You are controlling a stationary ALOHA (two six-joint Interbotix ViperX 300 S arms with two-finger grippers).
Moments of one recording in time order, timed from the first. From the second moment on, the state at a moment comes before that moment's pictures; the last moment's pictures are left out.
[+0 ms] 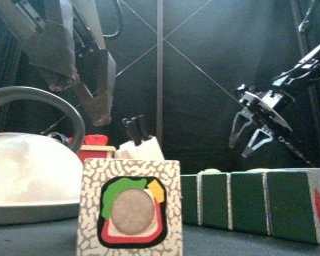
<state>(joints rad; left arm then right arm) -0.45 0.14 0.40 0.14 0.50 -0.43 -0.45 -0.45 1.05 -0.77 0.15 1.35</state>
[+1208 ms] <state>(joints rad) -0.37 0.28 0.35 0.04 0.50 -0.43 -0.43 -0.44 1.07 -0.77 0.15 1.35</state>
